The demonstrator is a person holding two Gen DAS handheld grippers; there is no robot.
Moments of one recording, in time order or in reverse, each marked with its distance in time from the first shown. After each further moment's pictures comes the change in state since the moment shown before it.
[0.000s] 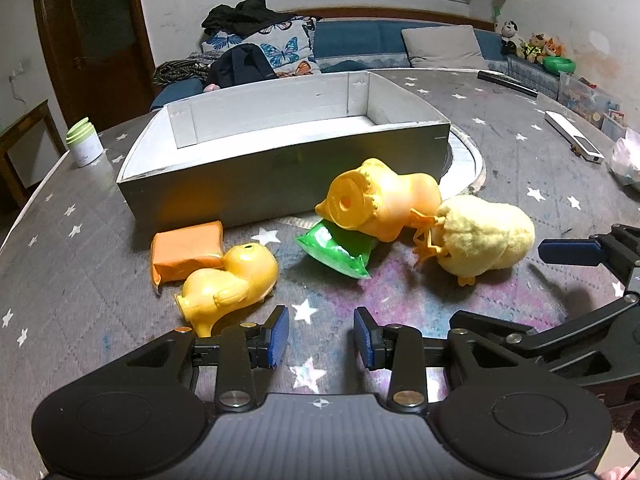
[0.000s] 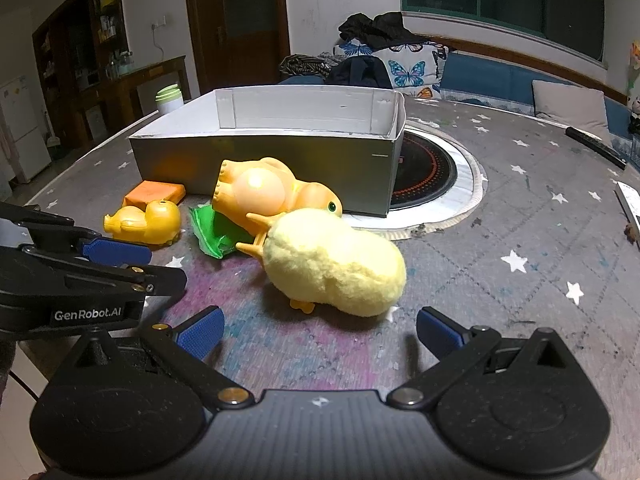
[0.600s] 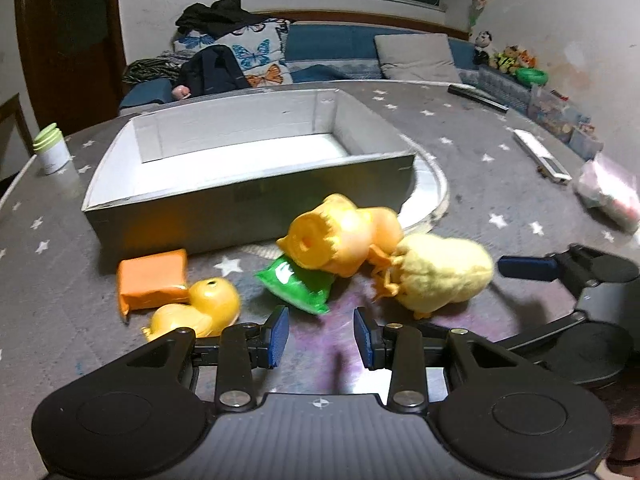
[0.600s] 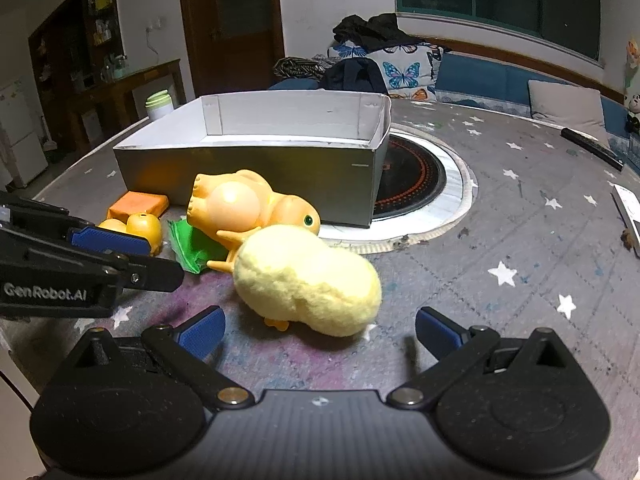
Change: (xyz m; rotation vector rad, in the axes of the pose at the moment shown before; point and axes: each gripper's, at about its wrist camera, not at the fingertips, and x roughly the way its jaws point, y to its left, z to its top) left arm -0.006 -0.001 0.025 -0.019 -0.002 -0.137; right arm 0.006 -0.015 0.008 0.007 -0.009 -0.005
